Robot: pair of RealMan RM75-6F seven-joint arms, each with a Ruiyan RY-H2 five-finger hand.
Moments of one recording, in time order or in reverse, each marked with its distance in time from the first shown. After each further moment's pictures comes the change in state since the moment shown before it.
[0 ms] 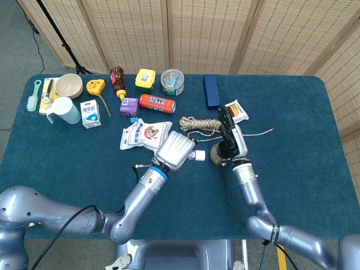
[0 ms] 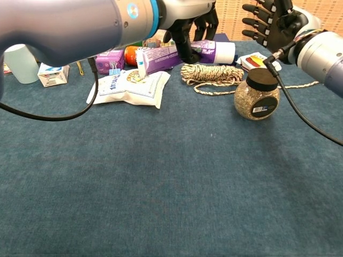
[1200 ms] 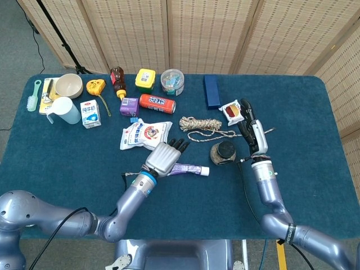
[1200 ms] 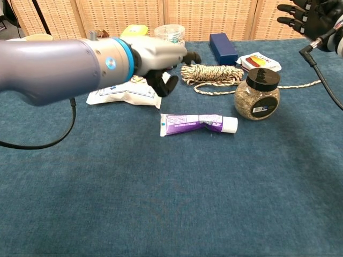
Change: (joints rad) left arm 0.080 -0.012 0.083 0.046 -0.033 -0.096 -0.043; right arm -0.042 0.110 -0.011 -0.003 -0.006 0.031 -0.040
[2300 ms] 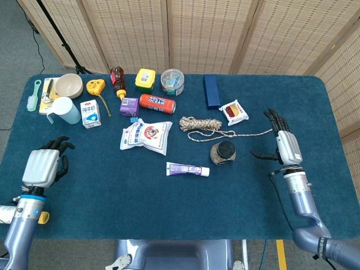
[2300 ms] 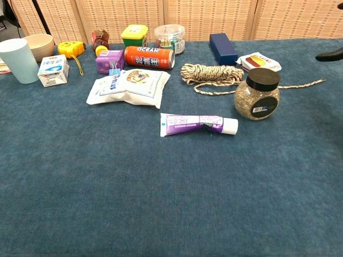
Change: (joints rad) left arm 0.682 0.476 0.261 -0.174 0.554 0.417 -0.542; right arm -0.104 0.192 -0.197 0.033 -0.126 0.141 -0.514
